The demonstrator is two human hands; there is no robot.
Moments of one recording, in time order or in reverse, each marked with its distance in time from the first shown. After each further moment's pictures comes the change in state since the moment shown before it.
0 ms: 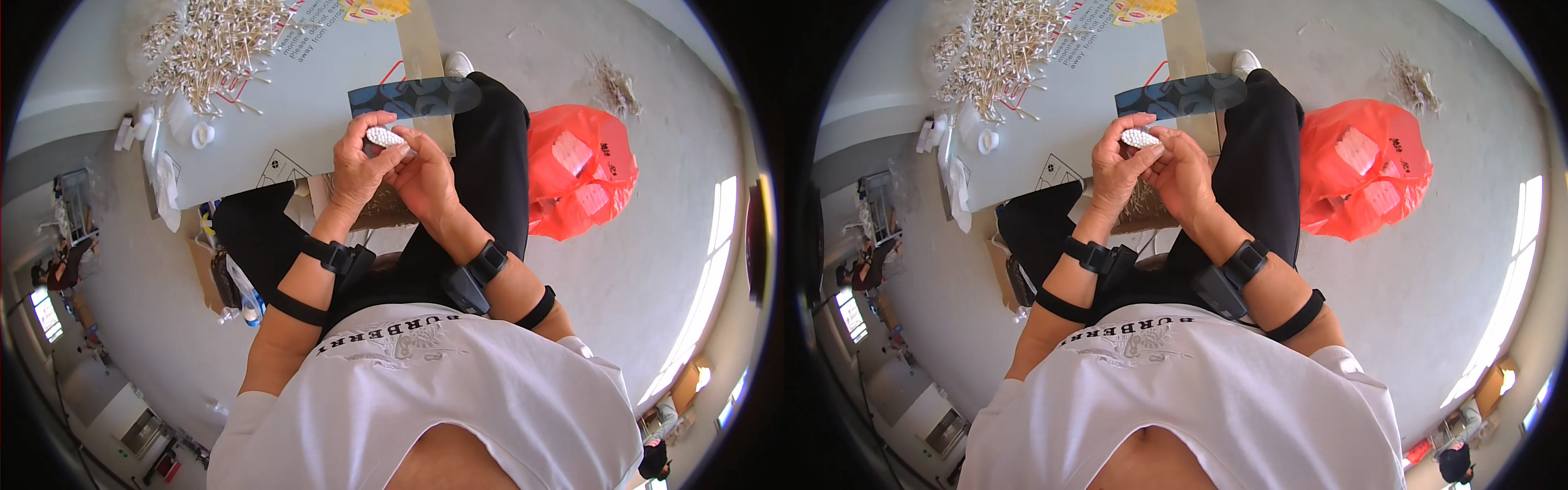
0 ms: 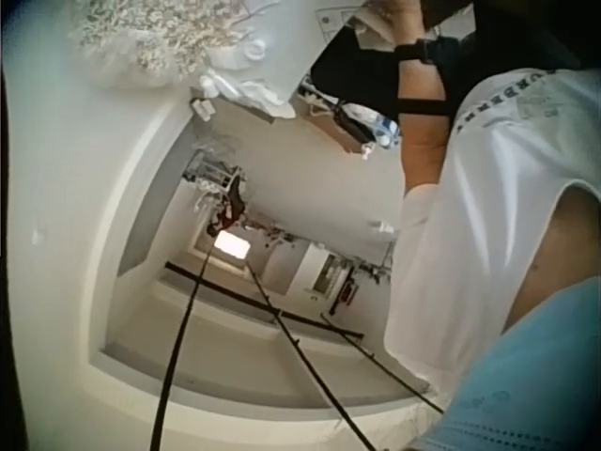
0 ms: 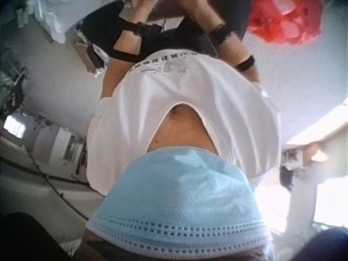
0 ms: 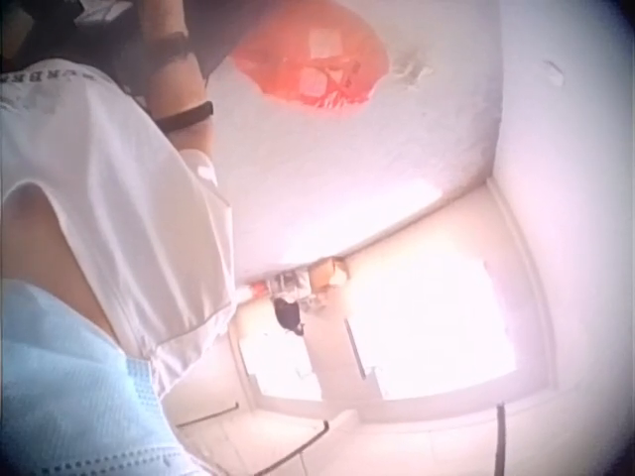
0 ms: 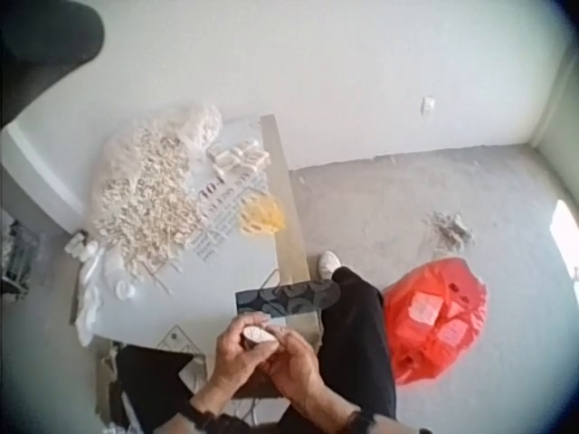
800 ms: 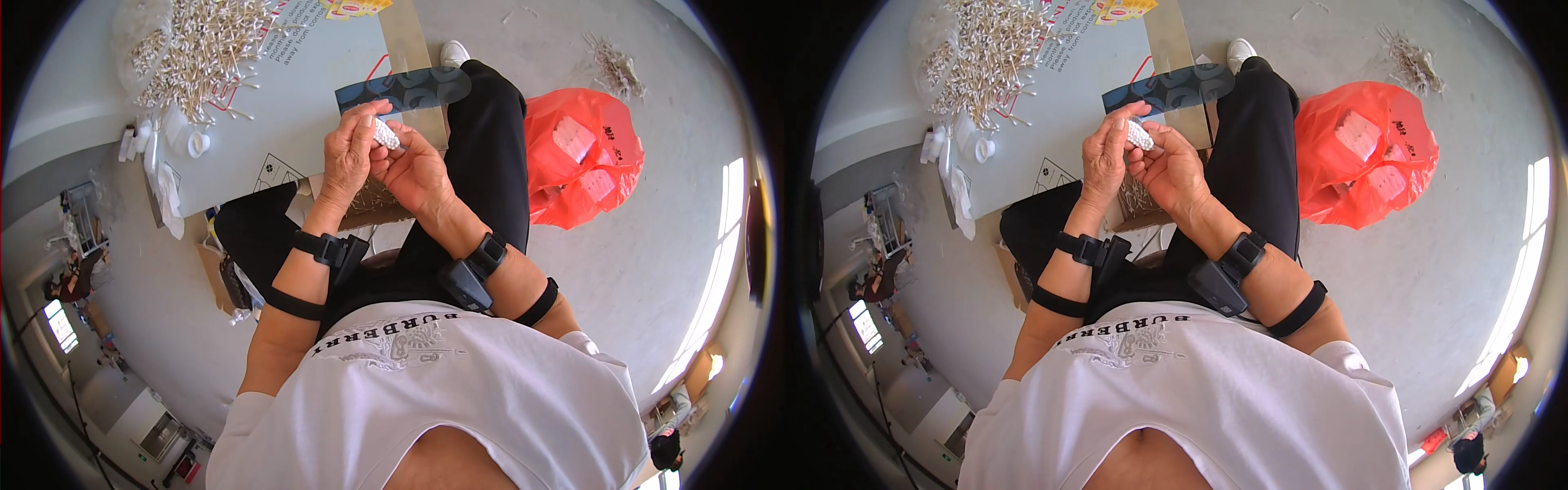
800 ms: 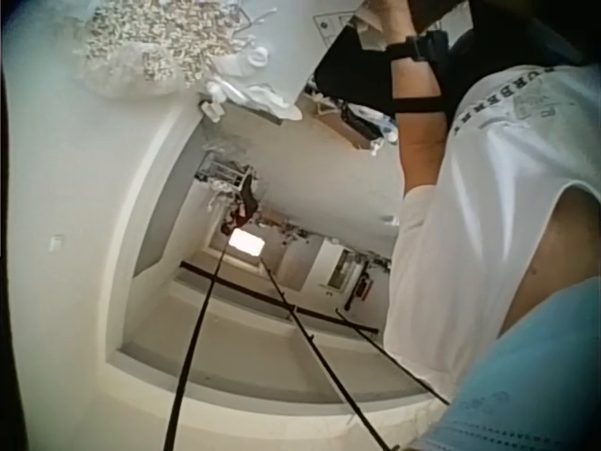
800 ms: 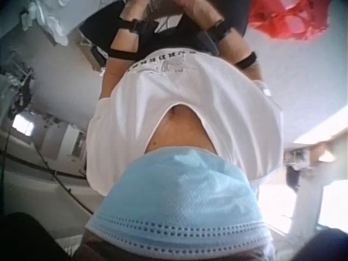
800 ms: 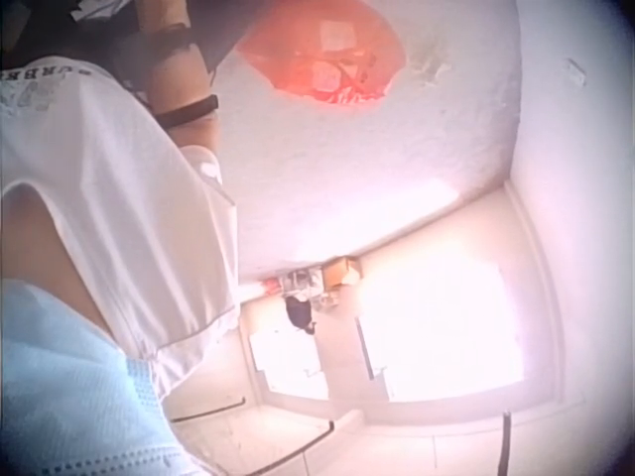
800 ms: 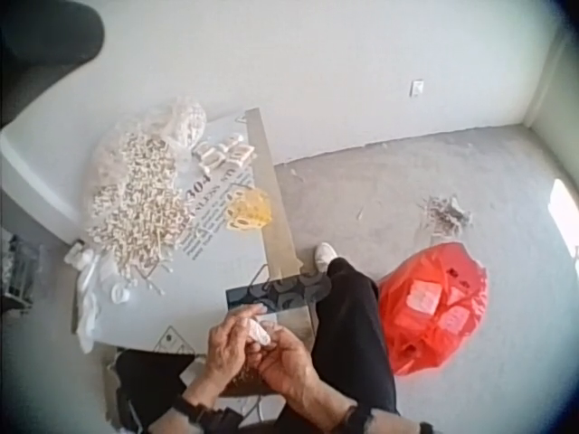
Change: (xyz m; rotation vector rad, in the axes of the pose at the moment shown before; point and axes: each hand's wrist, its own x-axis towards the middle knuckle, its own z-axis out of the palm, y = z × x) left_hand 0.011 0.008 0.002 0.091 -0.049 -0.045; right_hand 0.009 0.003 -0.009 0.280 -0.047 0.130
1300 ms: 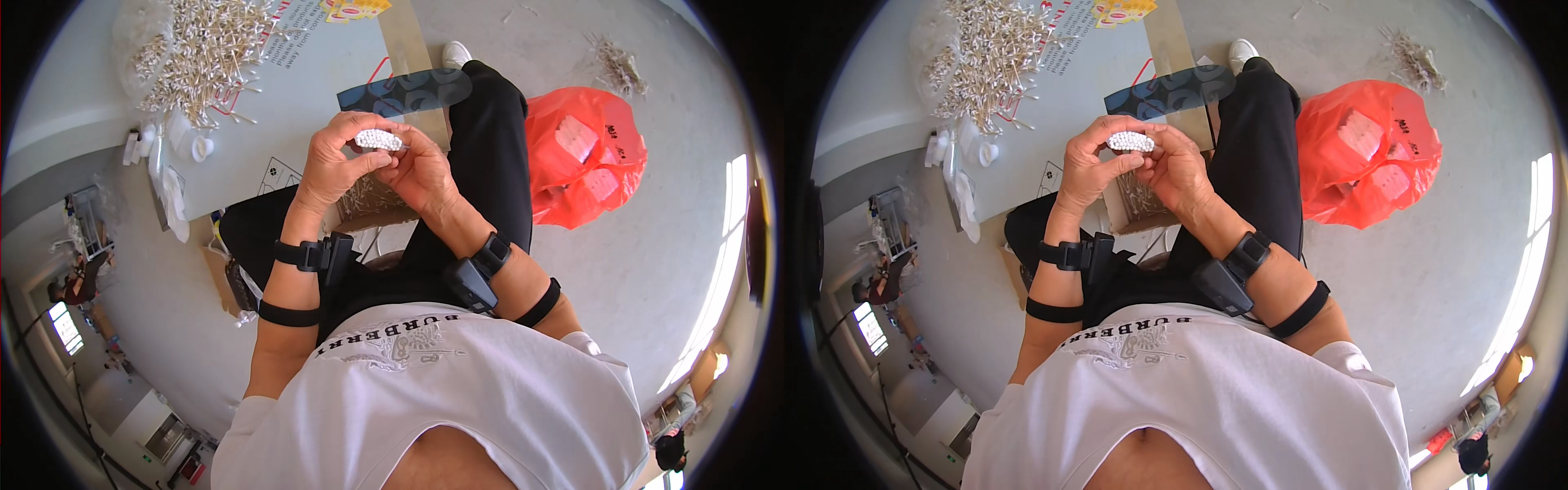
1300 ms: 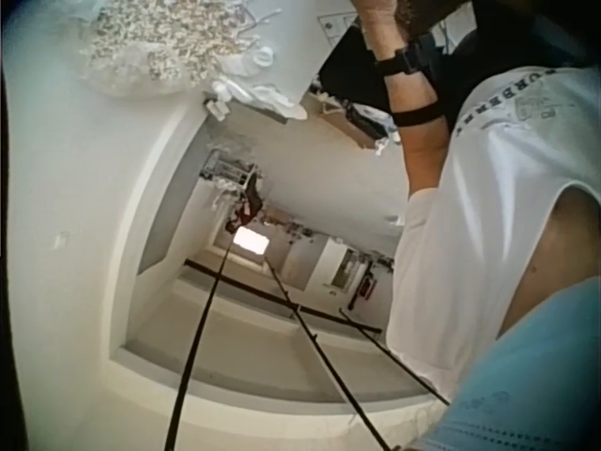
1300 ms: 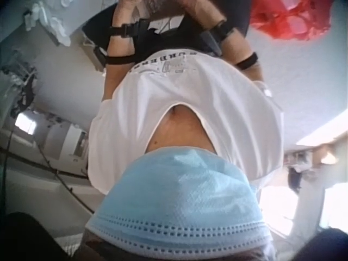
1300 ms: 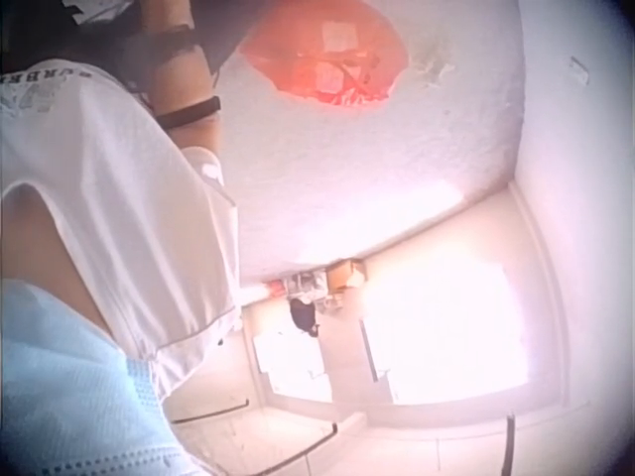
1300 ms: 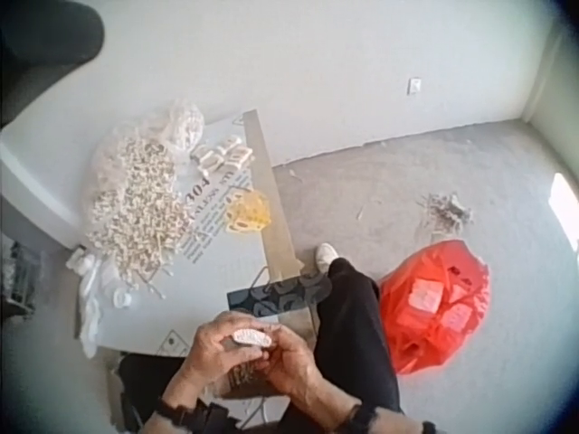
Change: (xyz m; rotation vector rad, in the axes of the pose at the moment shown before) left_hand 0.005 0.023 -0.030 0.174 -0.274 0.129; right_hand 0.000 -0.005 0.003 -0.135 -0.063 -0.021
